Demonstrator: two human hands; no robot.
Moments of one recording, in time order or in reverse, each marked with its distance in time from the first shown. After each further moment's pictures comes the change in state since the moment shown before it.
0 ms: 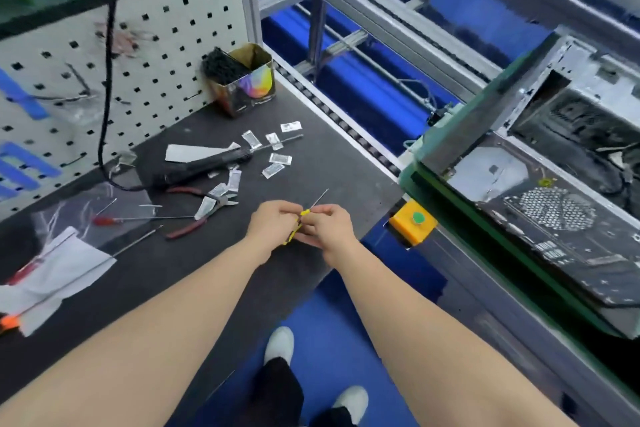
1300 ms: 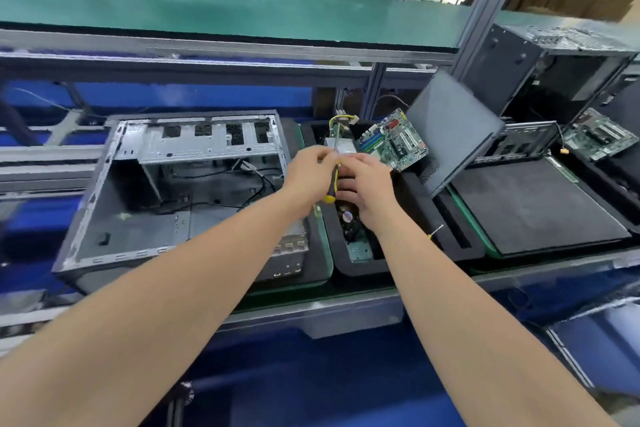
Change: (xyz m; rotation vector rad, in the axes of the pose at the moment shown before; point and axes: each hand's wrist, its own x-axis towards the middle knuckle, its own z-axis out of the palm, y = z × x) left_hand -0.229 0.327 0.471 0.223 -0.787 0.845; right_hand -0.211 -0.158 -0.519 0.443 0.775 -0.676
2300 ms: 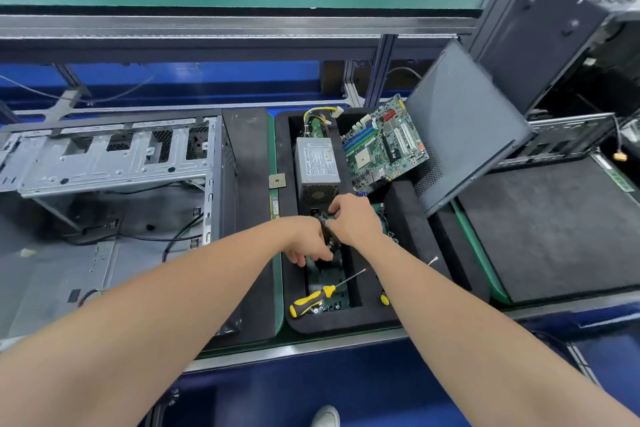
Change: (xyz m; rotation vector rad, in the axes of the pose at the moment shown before) left_hand 0.123 -0.075 0.118 0.730 -0.814 -0.416; right_hand 0.162 0.078 -0.104 -1.282 -0.182 -0.018
